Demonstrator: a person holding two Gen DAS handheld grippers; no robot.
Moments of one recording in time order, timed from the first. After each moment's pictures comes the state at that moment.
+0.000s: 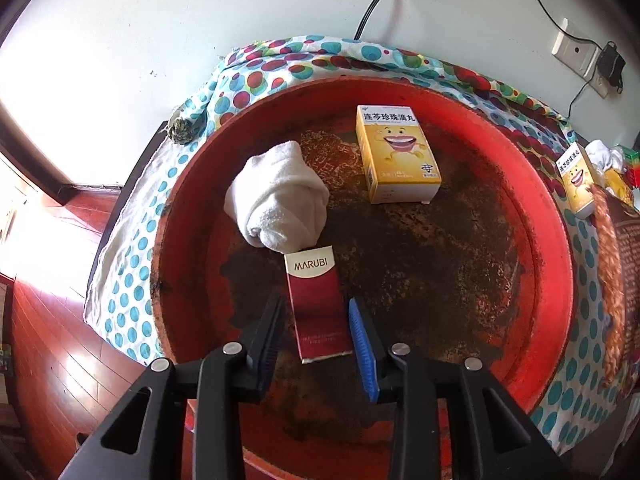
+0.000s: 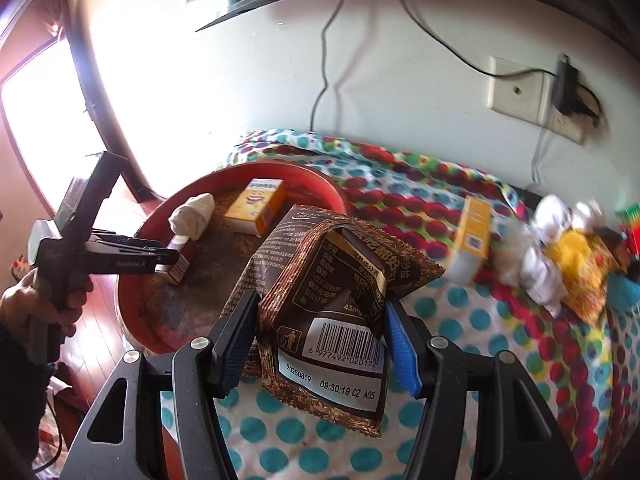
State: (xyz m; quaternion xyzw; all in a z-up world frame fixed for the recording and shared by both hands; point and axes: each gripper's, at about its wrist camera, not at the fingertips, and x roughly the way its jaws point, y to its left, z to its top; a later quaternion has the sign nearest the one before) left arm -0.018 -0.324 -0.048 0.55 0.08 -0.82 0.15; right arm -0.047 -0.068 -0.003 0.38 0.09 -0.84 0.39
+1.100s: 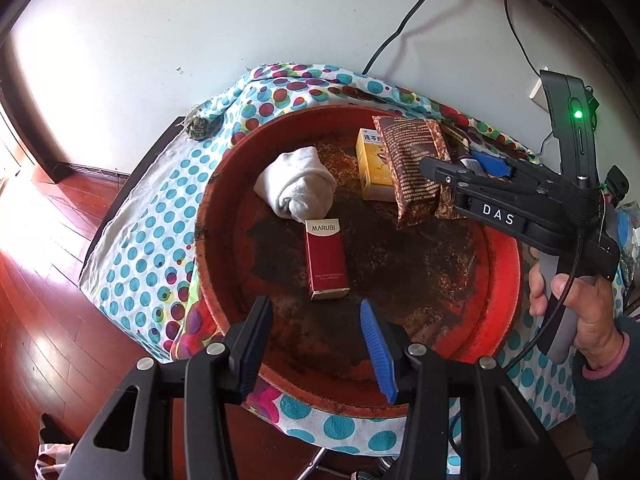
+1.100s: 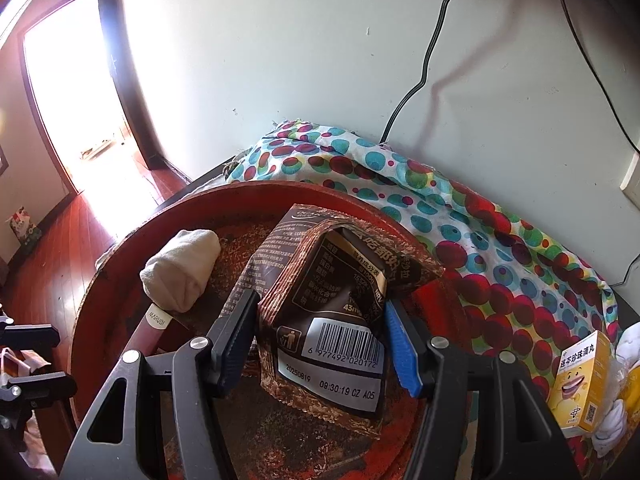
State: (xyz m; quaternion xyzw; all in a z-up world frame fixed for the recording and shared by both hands) left arm 0.044 -0.322 -0.013 0.50 0.14 -0.84 0.15; right arm -0.108 -0.222 -0.044 0.37 0.16 -0.81 0.43
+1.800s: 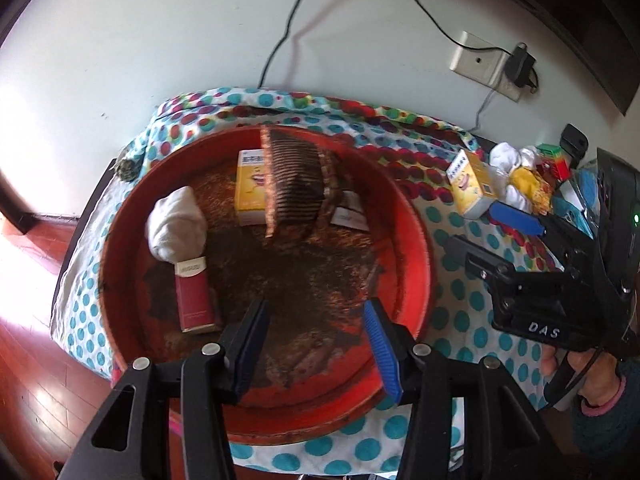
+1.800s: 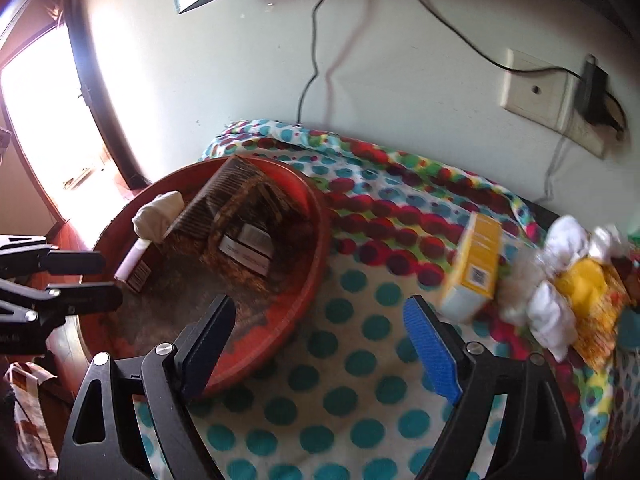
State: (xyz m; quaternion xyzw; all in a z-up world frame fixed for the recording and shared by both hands) left arm -0.012 -0.228 0.004 0.50 0.09 -0.86 0.05; right arm -0.094 -0.059 -0.030 0.39 0.11 -0.84 0.37
